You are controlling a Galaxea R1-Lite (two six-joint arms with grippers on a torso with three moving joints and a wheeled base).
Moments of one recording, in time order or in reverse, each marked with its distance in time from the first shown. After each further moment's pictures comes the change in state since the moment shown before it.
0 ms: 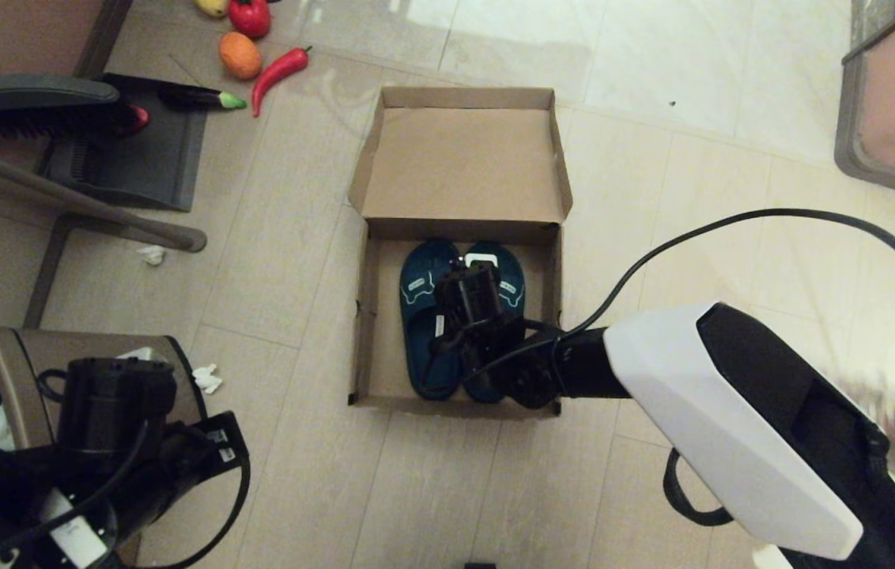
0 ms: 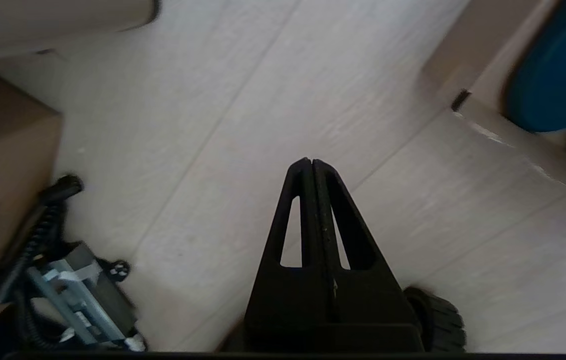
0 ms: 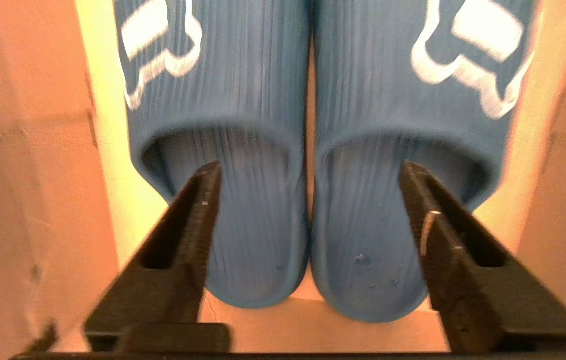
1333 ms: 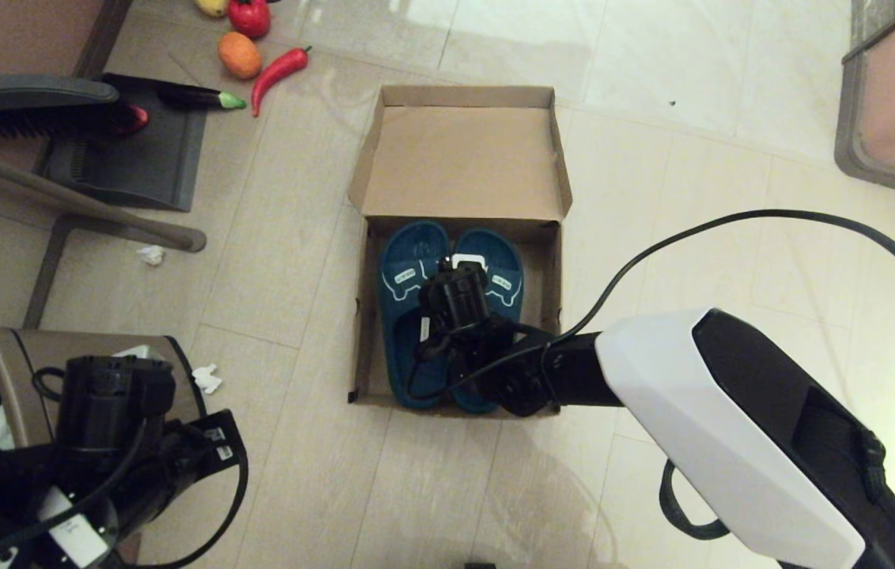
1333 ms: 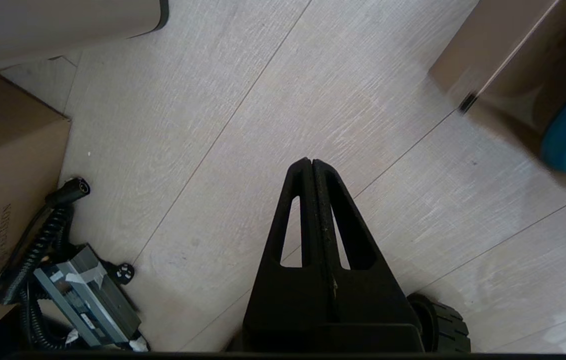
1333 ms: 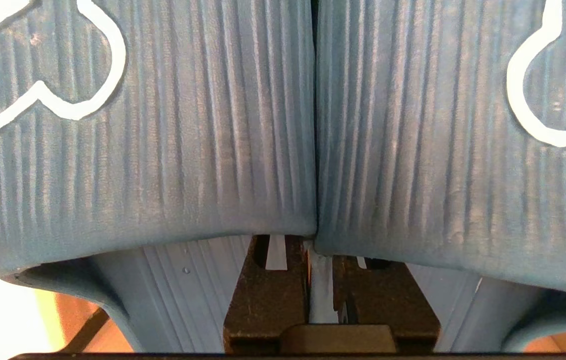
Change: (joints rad) left arm 0.001 -0.011 0.001 0.011 0.030 0.005; right arm 0.039 0.012 -0.015 -0.010 0.007 0.020
